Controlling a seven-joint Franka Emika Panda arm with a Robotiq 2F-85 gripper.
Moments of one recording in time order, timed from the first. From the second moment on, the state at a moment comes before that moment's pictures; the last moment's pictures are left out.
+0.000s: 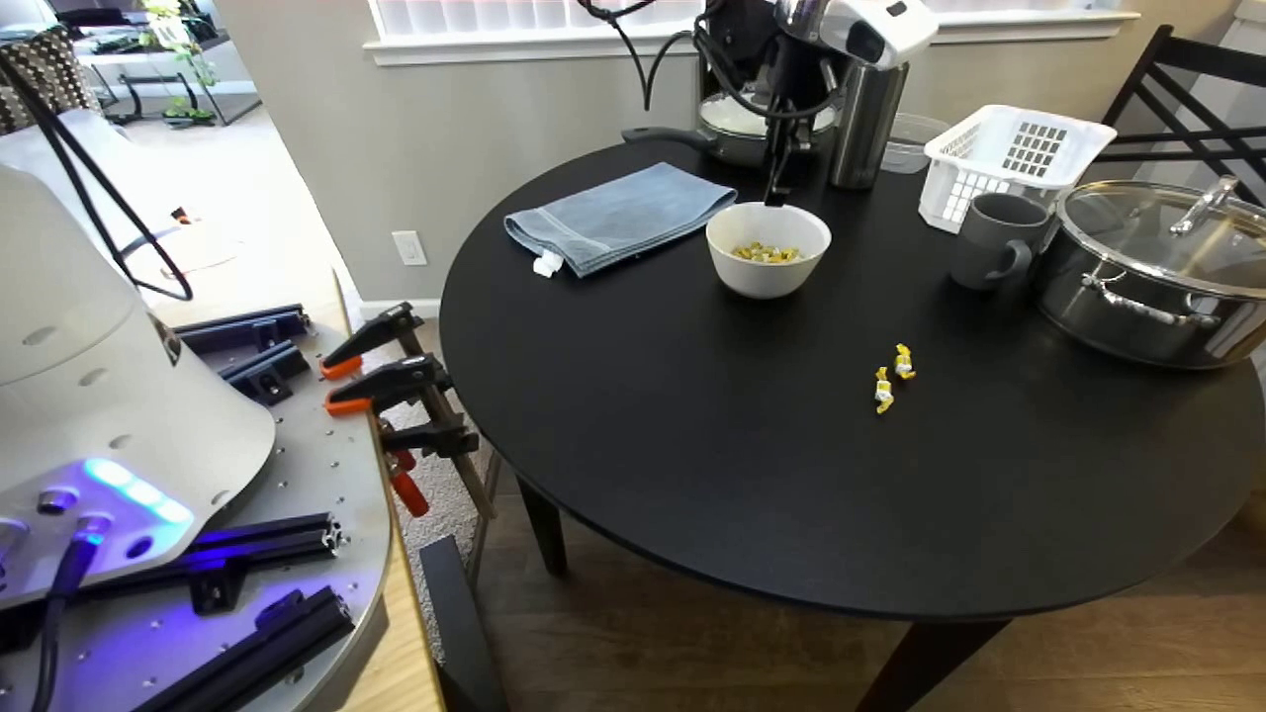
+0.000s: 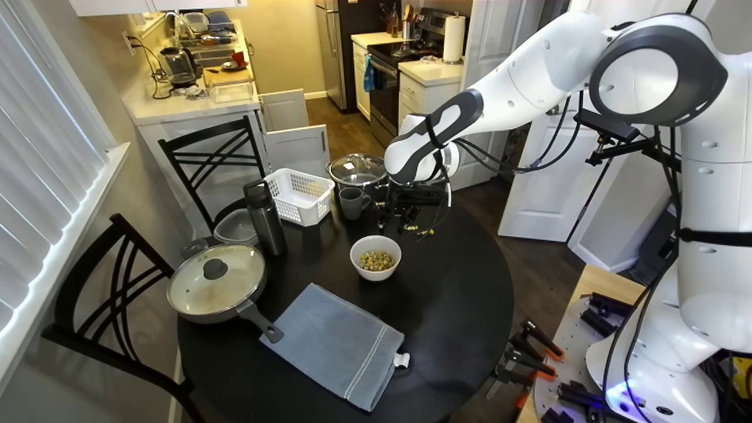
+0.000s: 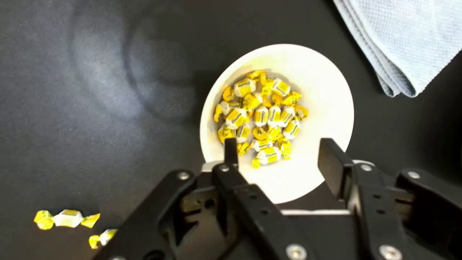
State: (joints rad) arm -0.05 0.46 0.03 -2.00 0.40 2.49 0.23
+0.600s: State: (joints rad) arm 0.03 0.44 -0.17 -2.09 0.20 2.64 0.46
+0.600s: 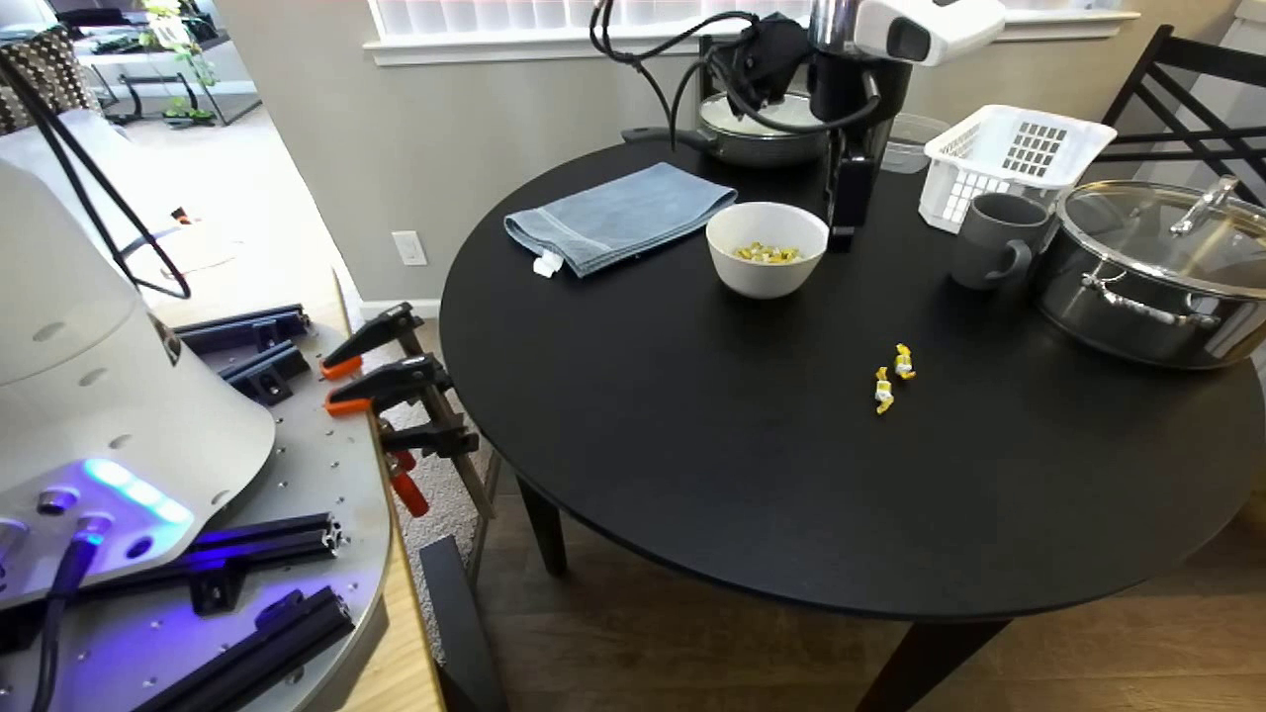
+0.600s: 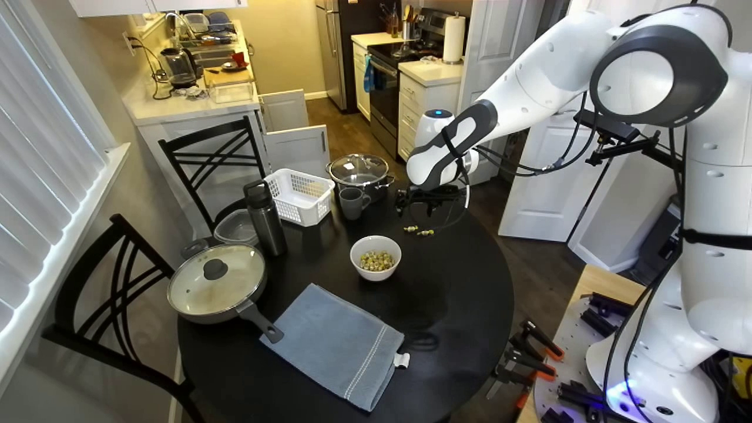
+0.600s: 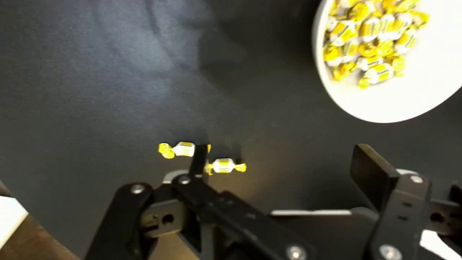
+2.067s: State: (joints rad) arm 0.00 0.79 -0.29 -1.89 0.21 2.58 1.02
